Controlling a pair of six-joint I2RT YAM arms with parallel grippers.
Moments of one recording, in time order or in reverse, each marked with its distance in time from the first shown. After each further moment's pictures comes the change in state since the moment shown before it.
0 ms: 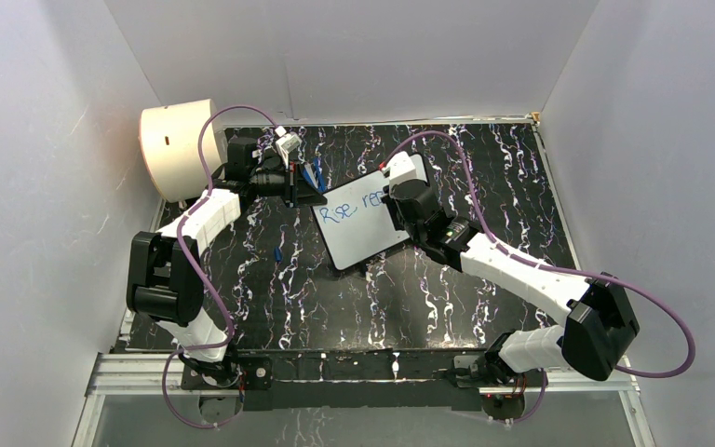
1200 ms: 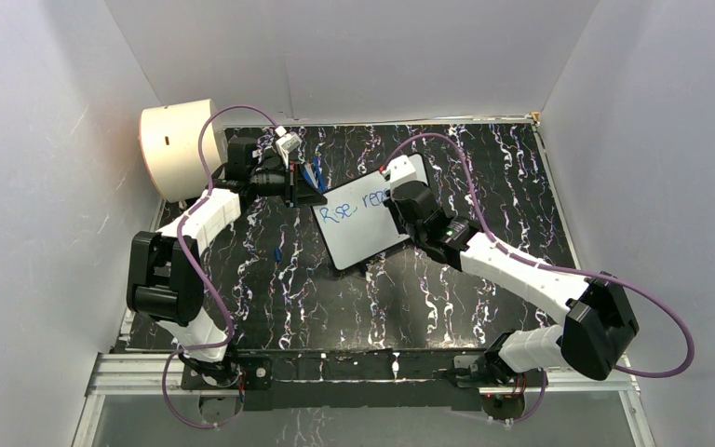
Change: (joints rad) left arm 0.000 0.003 0.002 0.000 0.001 0.000; right arm -0.005 0.004 0.000 -0.071 0.002 0.003
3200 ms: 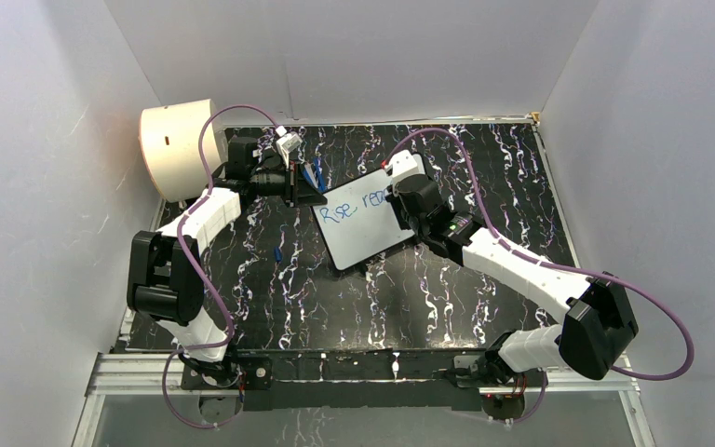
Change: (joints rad) left arm -0.002 0.003 0.009 -0.024 -0.007 0.011; right arm -0.040 0.006 0.027 -0.008 -0.058 -0.025
